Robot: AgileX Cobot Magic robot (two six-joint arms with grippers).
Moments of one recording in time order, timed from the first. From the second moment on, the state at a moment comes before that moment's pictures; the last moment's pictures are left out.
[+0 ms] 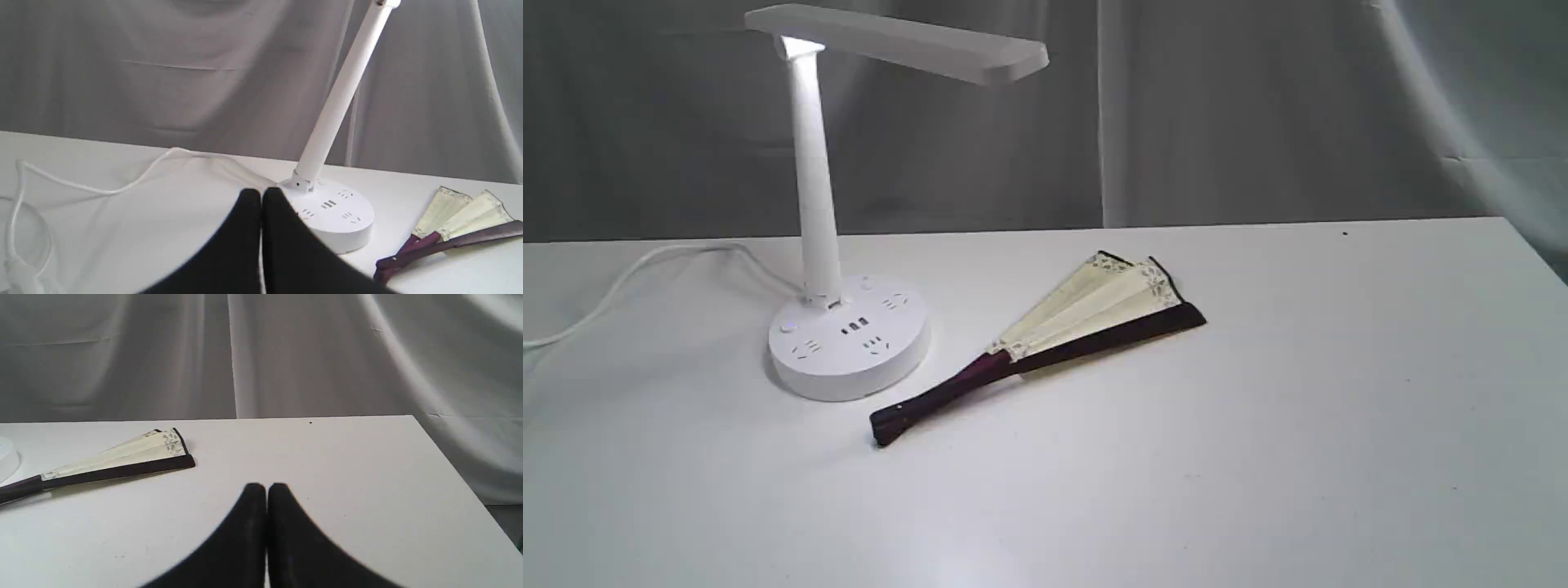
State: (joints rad) left arm -0.02 0.00 -0.01 -0.07 0.11 -0.07; right arm 0.03 0.00 0.00 0.01 0.18 0.02
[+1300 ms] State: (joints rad) left arm -0.02 0.05 -0.43 -0.02 0.64 -0.24; right arm 0.03 0.12 -0.43 0.04 0.45 0.07
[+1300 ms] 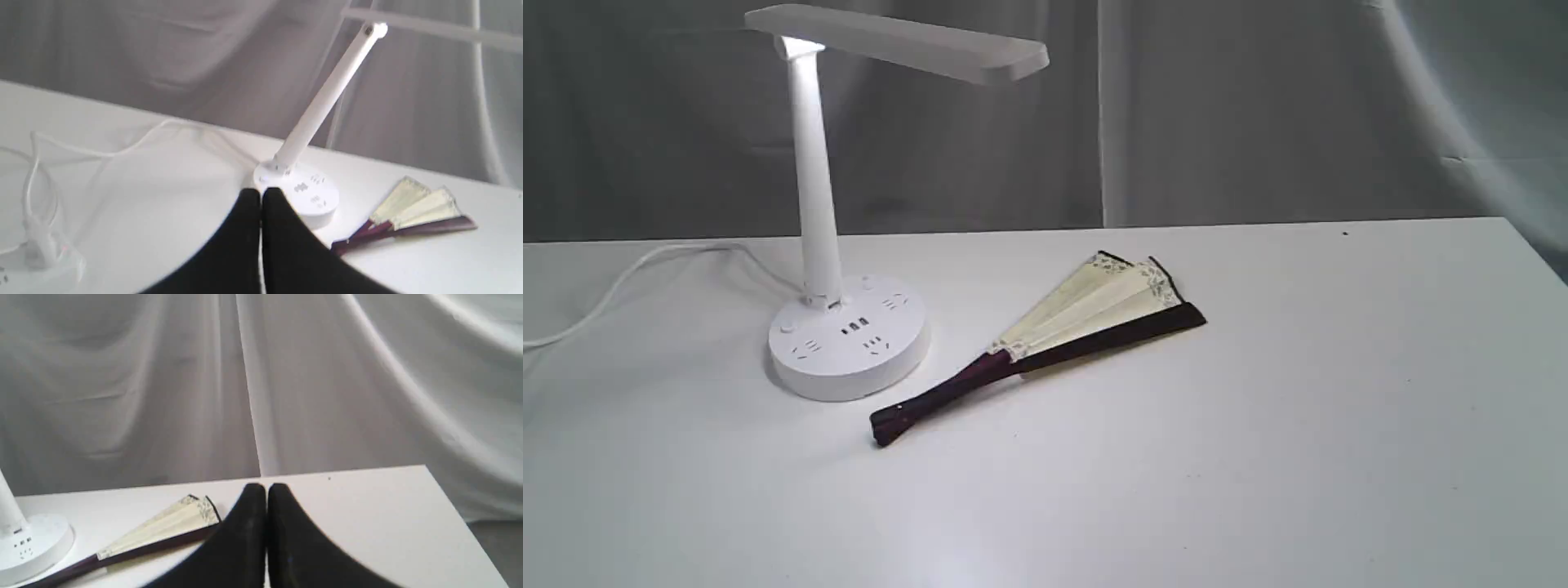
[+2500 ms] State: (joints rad) left arm -0.02 1.03 -0.72 -0.21 0.70 0.05; right arm 0.03 0.96 -0.65 0.02 0.56 0.08
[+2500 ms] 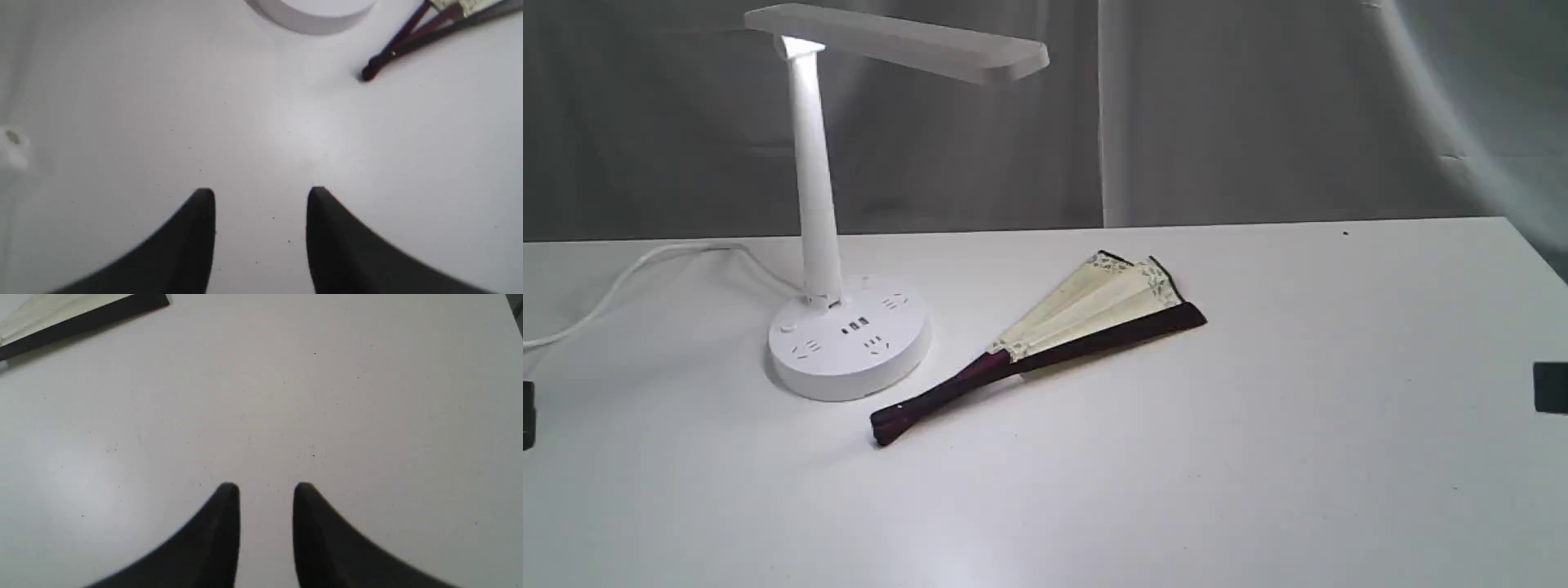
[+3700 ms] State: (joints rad) left arm -0.40 1.67 -0.87 -0.29 0.33 0.37; right arm 0.03 1.25 -0.72 0.10 0.52 0.08
